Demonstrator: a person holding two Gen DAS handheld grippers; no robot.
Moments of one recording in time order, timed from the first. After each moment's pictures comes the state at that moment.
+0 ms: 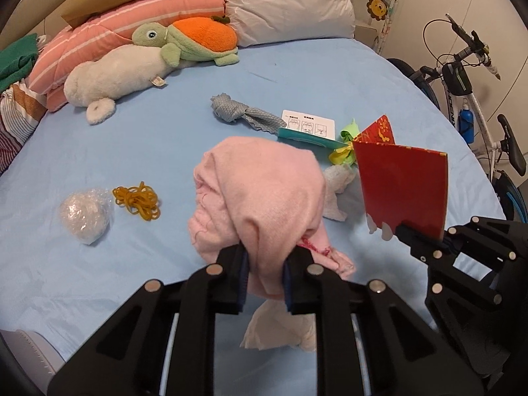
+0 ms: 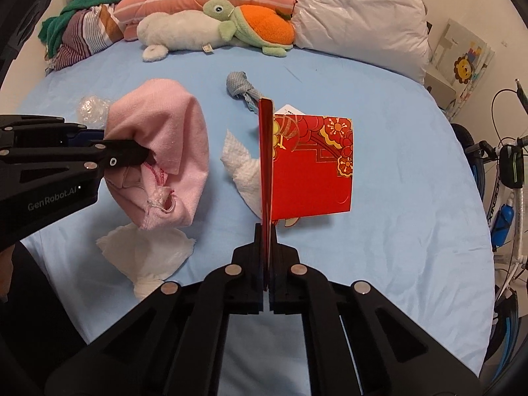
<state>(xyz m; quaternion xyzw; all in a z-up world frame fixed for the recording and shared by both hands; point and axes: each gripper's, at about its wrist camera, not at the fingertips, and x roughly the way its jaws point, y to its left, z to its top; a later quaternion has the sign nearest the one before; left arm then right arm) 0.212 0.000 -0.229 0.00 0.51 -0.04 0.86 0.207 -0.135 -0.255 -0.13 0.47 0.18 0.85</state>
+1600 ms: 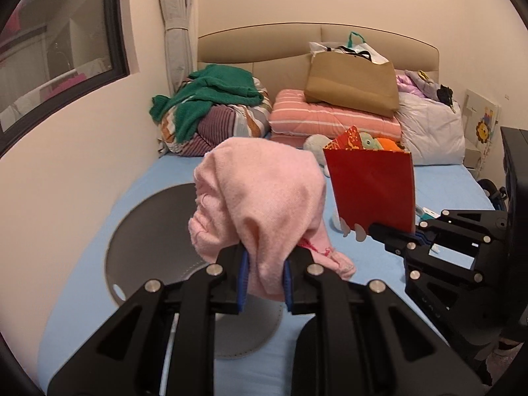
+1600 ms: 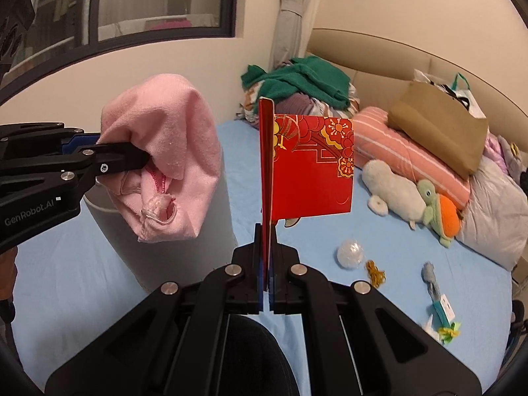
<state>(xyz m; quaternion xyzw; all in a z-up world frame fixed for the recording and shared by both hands) -0.113 0.195 0.006 -0.04 0.32 0.27 0.91 -0.024 0.102 -0.036 -0.18 0.25 0.51 0.80</state>
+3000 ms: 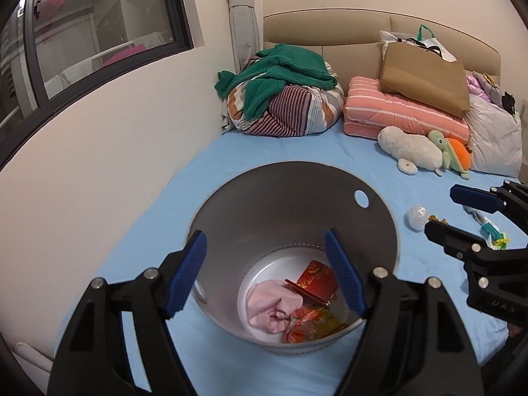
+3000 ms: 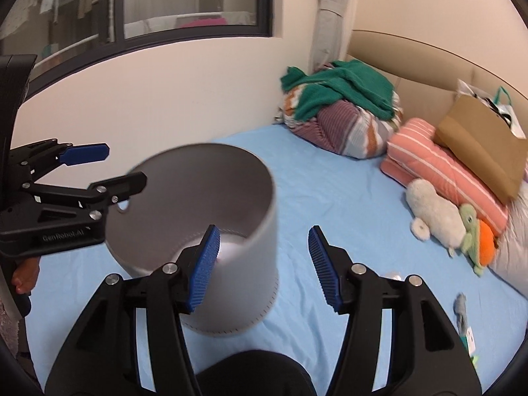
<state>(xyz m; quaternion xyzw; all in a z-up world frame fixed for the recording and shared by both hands) -0.141 0.272 -0.014 -0.05 0.35 0.37 0.86 -0.019 0.162 -0.030 -0.18 0.26 0.56 0.76</state>
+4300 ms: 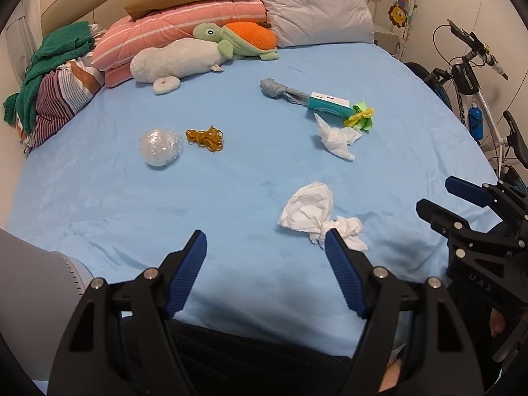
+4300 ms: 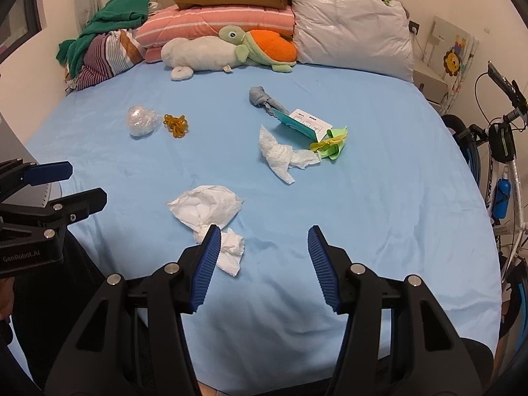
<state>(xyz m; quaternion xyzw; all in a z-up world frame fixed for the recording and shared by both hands) 0.087 0.013 -0.196 0.01 0.50 0.03 0.86 0.120 -0.156 -0.212 -0.09 0.45 0.20 0.86</state>
